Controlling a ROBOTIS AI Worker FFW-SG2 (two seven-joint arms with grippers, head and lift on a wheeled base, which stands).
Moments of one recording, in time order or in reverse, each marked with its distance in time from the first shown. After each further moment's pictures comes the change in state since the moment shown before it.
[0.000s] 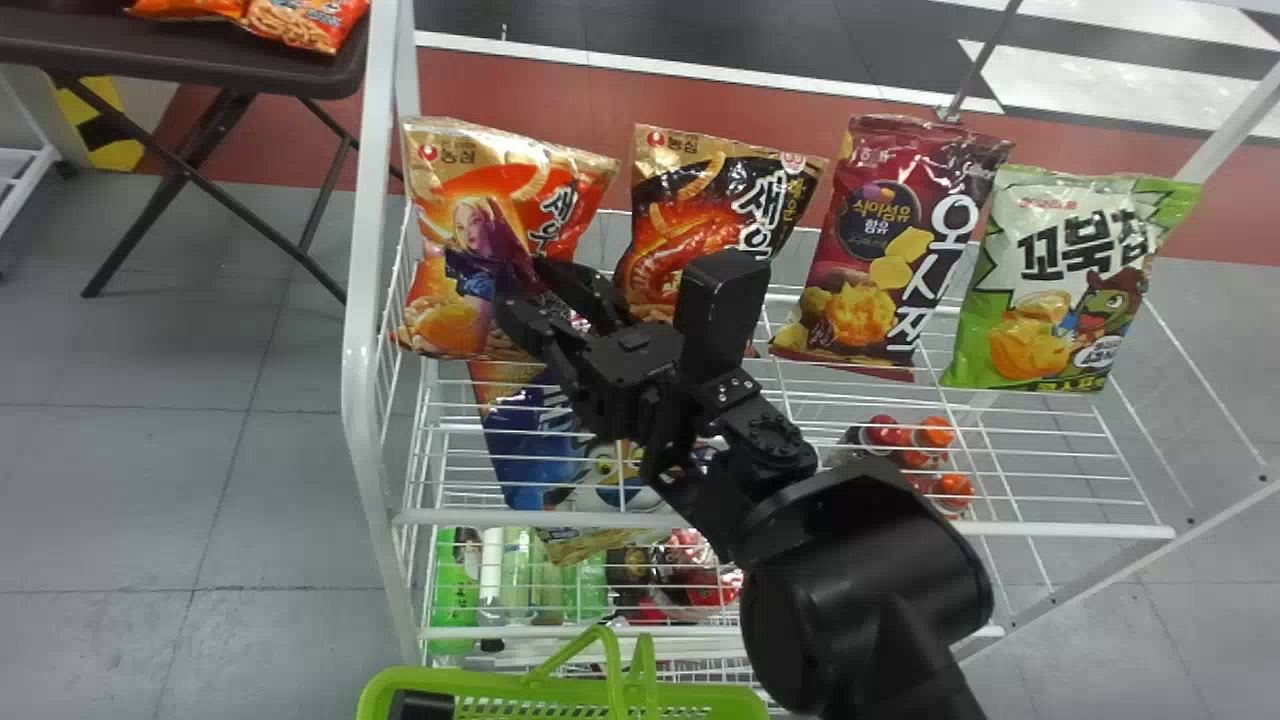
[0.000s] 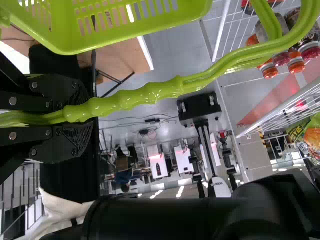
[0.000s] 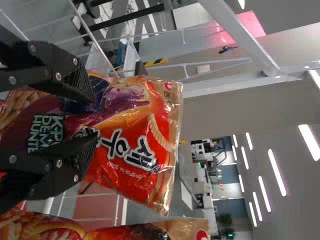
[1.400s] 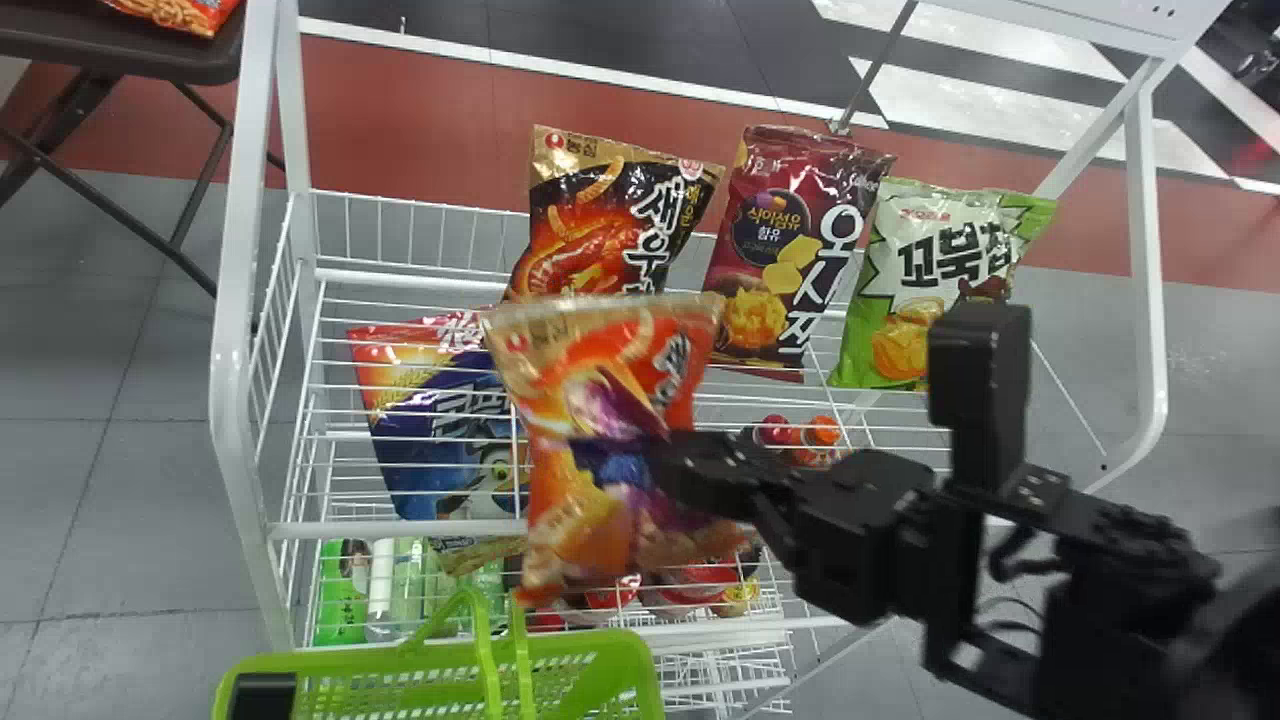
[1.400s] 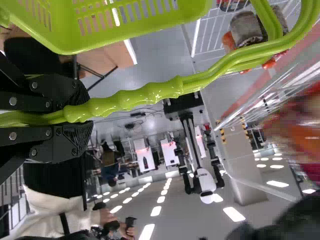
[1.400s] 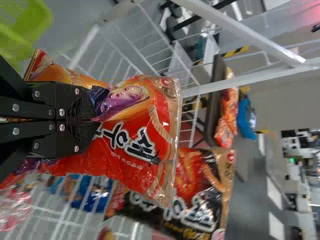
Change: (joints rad) left arm -0.036 -0.017 0.051 0.035 0.060 -0.053 -0.012; right arm 0.416 -0.211 -0.601 -0.947 -0.289 1.012 0.133
